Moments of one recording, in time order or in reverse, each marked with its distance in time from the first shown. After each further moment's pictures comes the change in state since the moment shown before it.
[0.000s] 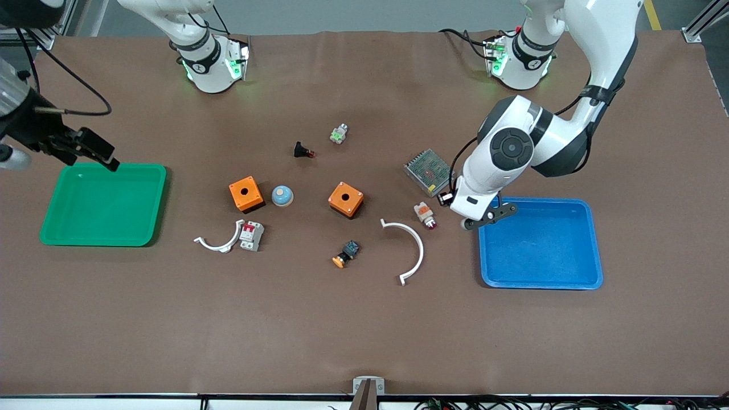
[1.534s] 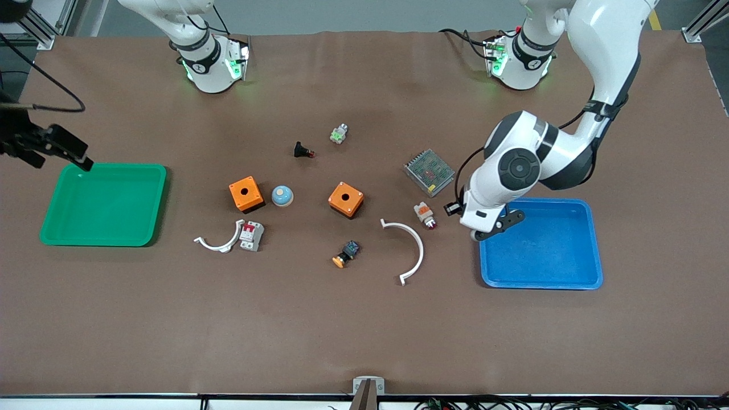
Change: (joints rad) left arm -0.009 0.067 0.016 0.053 0.001 -0.026 -0.035; right arm -0.027 0.050 -0.005 0.145 -0.039 -0.093 -0.109
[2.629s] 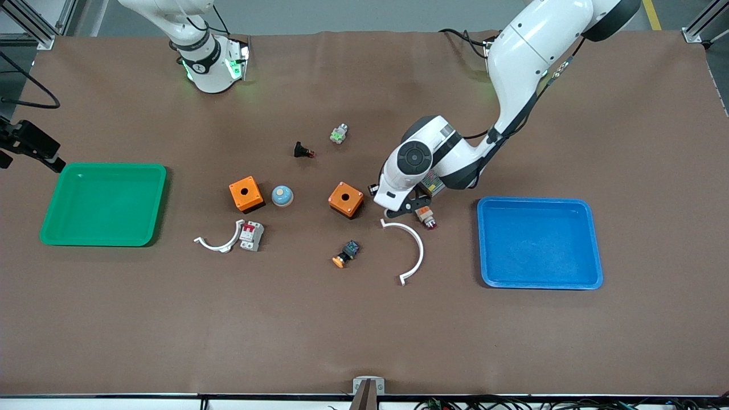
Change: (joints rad) left arm -0.280 0.269 0.002 0.046 0.021 0.226 -0.171; right arm -0.016 0.065 -0.002 0.097 -0.043 -0.008 -0.018
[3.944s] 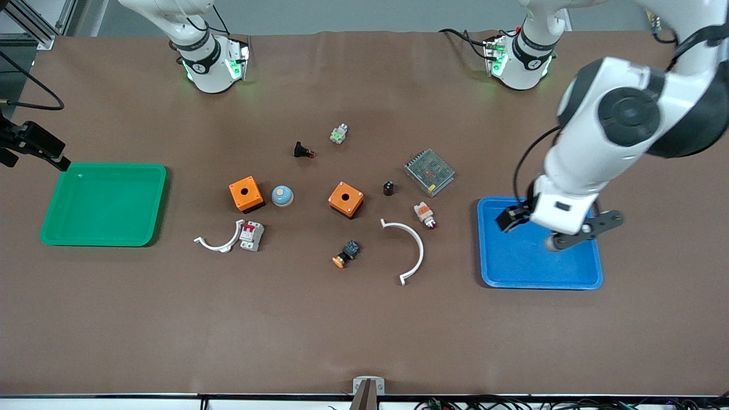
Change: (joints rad) left arm 0.388 -0.397 0.021 0.324 0.097 -0.554 0.423; right arm 0.000 0.001 0.000 0.000 0.000 -0.019 0.000
